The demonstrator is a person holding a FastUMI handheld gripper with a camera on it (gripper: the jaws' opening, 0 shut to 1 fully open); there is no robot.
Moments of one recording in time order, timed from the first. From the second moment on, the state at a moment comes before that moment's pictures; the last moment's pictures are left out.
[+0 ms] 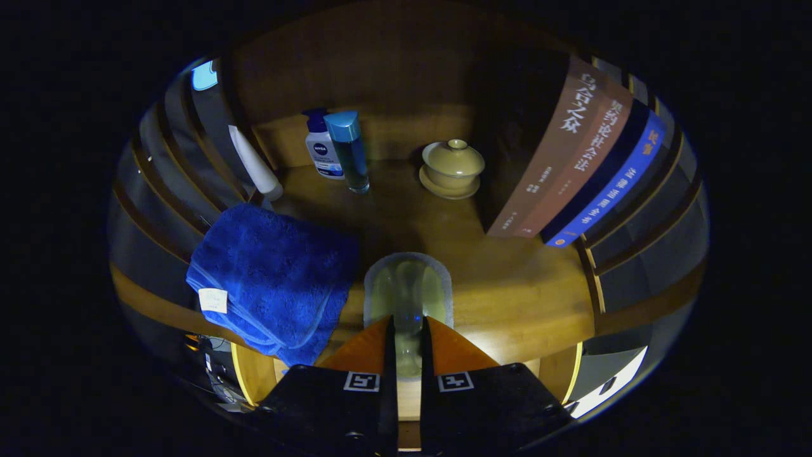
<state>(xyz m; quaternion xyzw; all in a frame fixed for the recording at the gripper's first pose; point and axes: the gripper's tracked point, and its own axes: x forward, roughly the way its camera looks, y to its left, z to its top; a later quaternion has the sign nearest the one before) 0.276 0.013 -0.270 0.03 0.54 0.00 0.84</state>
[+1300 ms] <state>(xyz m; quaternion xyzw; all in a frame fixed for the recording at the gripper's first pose) 0.175 0.004 -0.211 0.01 0.35 -0.02 0.94</state>
